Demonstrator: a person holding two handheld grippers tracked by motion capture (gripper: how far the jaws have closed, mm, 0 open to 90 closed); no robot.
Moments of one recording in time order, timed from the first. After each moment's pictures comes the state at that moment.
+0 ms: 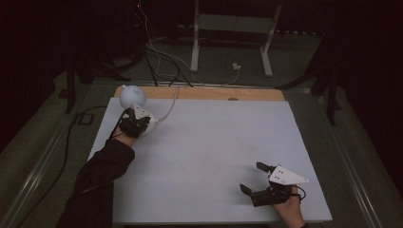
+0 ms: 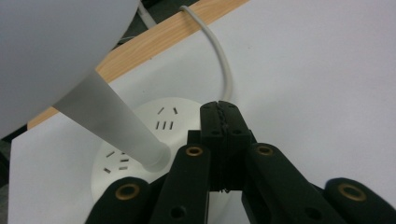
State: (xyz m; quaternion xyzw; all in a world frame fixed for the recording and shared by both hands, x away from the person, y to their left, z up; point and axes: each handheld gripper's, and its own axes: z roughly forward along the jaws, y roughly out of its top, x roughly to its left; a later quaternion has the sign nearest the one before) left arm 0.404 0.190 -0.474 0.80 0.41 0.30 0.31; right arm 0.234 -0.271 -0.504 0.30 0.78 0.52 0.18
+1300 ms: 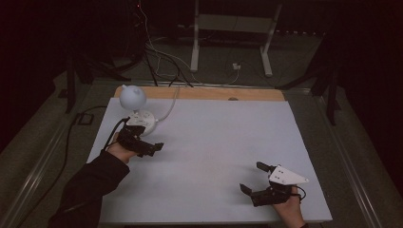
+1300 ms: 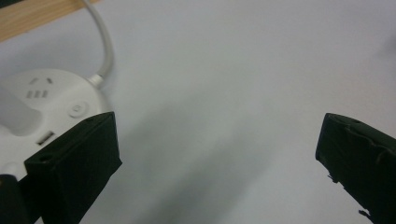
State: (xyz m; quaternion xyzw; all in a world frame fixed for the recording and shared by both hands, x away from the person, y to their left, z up) left arm 0.349 0.185 -0.452 0.84 0.37 0.12 0.38; right arm 0.234 -0.271 -0.503 0.30 0.78 0.52 0.18
